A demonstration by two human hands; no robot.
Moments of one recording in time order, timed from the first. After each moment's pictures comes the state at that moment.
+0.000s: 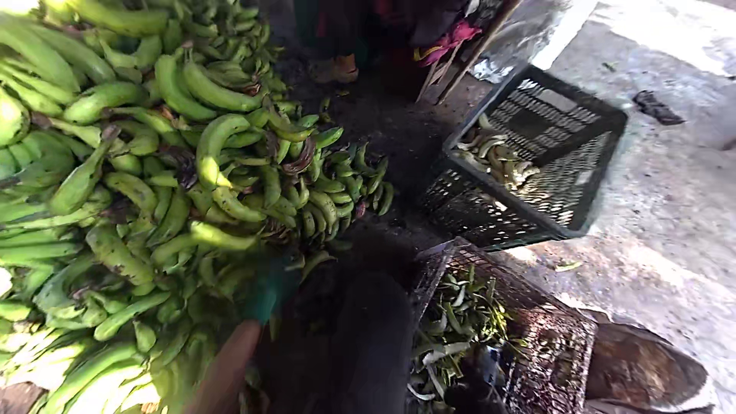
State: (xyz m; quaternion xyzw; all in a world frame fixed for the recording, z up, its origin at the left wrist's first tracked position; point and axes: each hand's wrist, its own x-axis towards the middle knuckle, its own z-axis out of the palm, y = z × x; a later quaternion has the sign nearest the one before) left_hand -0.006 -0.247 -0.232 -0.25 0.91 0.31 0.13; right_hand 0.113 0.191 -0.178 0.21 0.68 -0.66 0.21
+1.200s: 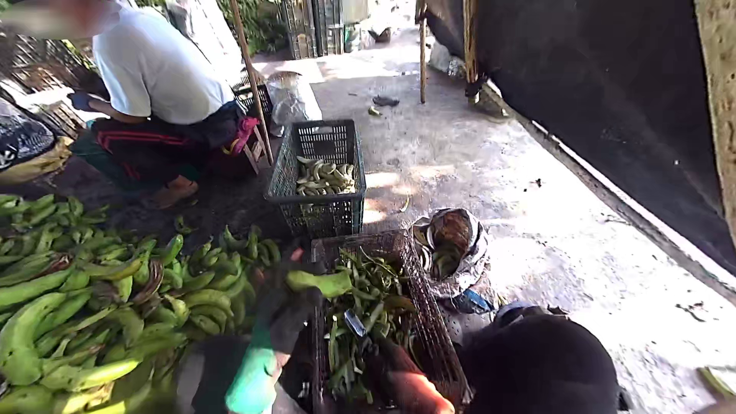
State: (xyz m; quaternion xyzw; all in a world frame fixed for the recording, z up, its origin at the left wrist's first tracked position) left_hand 0.011 0.011 -0.030 0.23 0.63 0.74 0.02; right_hand 0.152 0.184 -0.104 0.18 0.75 -0.61 0.16
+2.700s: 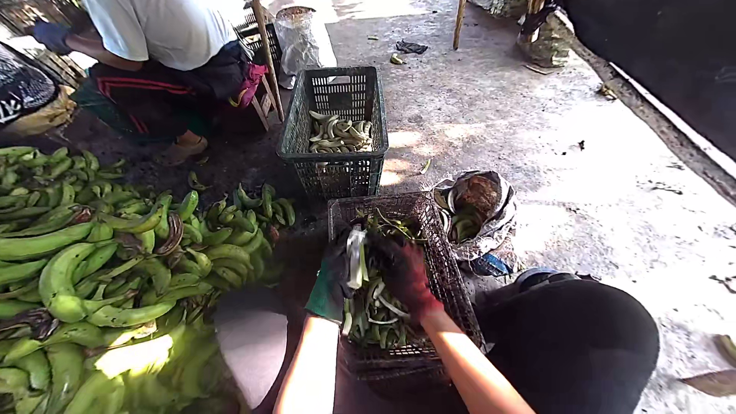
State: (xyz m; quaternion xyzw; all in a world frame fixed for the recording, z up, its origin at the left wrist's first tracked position) left_hand 0.013 0.046 -0.089 -0.02 0.65 0.73 0.22; right_hand 0.075 0.185 -0.114 0.12 0.91 -0.37 -0.14
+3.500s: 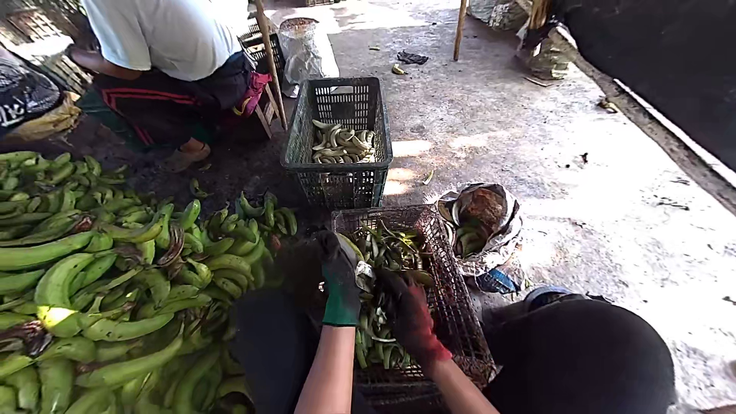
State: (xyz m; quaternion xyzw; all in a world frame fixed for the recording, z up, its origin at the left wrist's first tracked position) left_hand -0.015 0.083 -0.108 -0.11 0.60 0.79 -0.03; right_hand 0.097 0.166 -0.140 0.12 0.89 -0.40 -0.17
